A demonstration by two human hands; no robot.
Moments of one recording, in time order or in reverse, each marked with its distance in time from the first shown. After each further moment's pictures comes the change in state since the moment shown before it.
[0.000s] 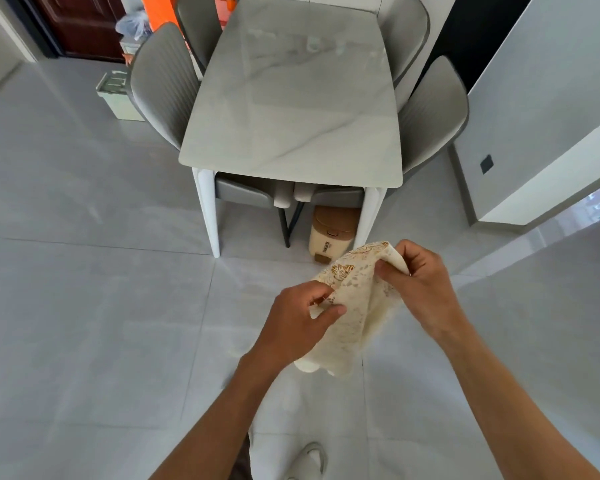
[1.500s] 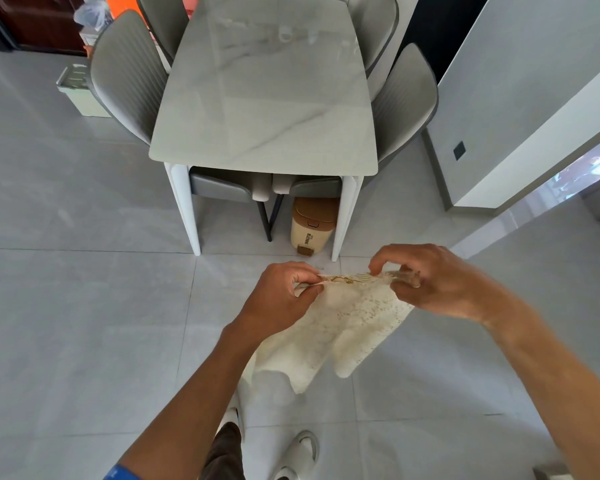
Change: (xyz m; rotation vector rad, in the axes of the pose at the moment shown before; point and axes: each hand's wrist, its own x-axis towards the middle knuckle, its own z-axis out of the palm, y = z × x) left_hand 0.020 0.007 0.002 0.143 -0.079 0.112; right_hand -0.016 -0.021 -0.070 -0.801 -0.514 -0.193
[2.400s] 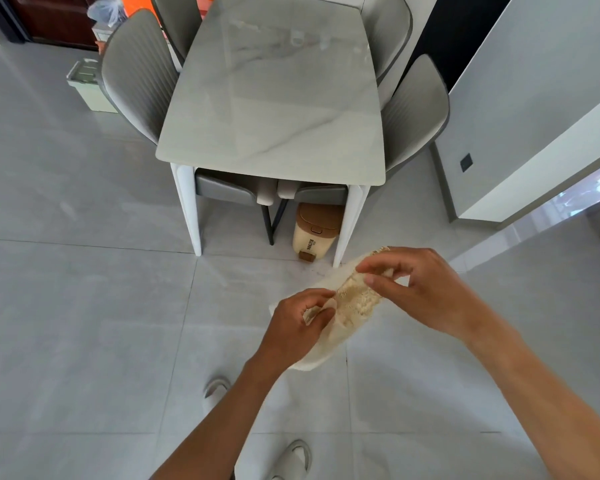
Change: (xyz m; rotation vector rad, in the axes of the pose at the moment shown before) left_hand -0.010 -0.030 0.047 -0.277 0.060 -0.100; right_hand 0.025 -0.035 0.002 0.183 0.208 0.055
